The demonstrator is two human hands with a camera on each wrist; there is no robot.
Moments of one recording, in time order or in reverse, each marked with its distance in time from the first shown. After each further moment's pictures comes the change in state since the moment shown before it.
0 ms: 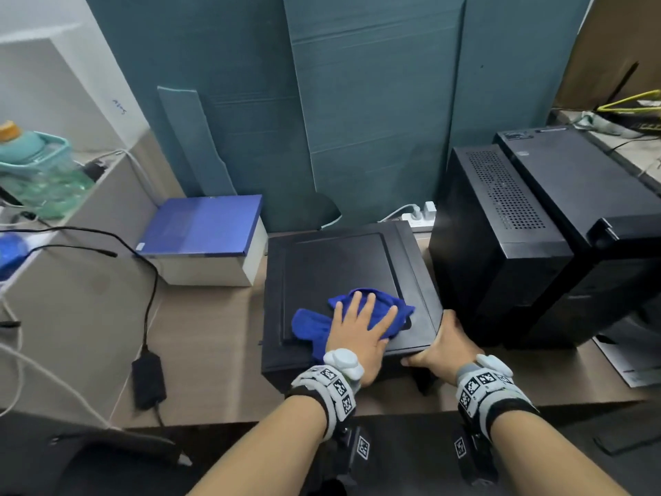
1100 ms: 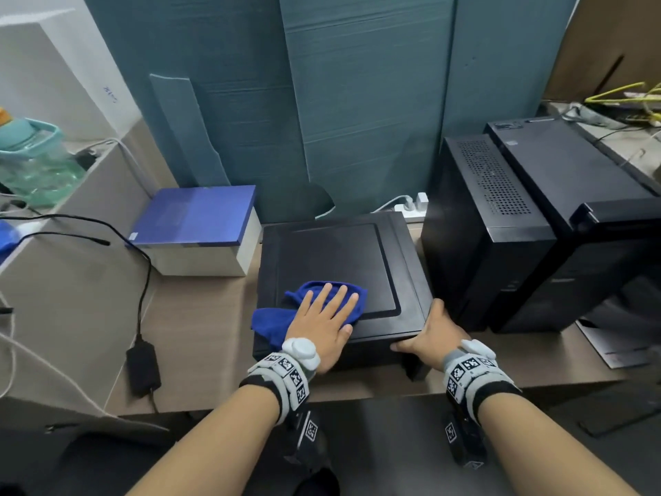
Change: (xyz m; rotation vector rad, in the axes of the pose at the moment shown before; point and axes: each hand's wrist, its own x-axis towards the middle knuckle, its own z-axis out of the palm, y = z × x) left_hand -0.027 -0.052 0.001 0.074 -0.032 0.023; right_hand -0.019 -0.008 -0.005 -0.096 -0.020 0.015
